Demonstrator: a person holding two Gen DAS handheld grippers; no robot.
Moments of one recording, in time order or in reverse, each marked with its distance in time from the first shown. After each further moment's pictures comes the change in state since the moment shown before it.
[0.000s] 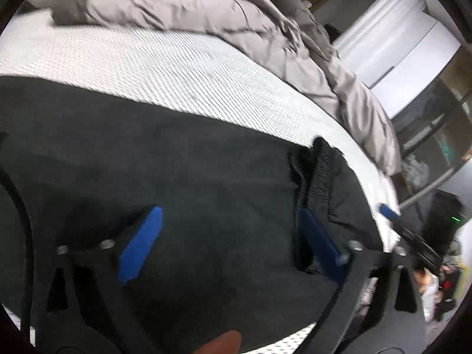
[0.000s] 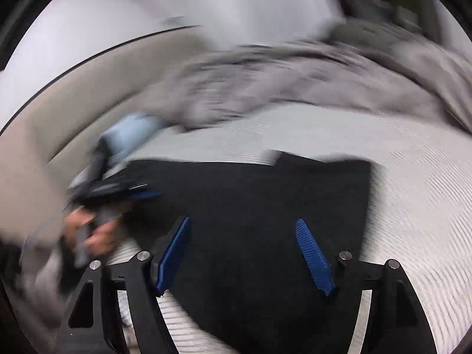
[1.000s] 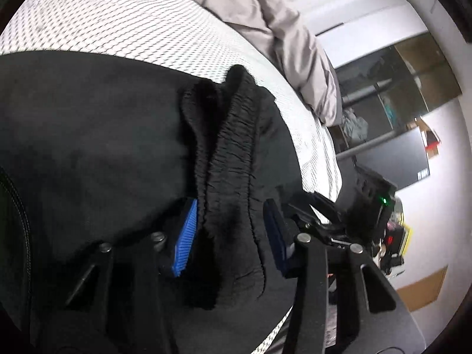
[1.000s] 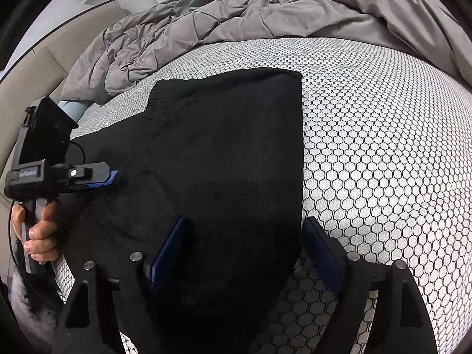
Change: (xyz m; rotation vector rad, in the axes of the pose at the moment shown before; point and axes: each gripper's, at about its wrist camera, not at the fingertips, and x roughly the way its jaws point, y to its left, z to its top) left arm 0.108 -0.067 0.000 0.049 0.287 -0.344; right arm 0.066 -0.042 -0.018 0.110 0.217 -0.182
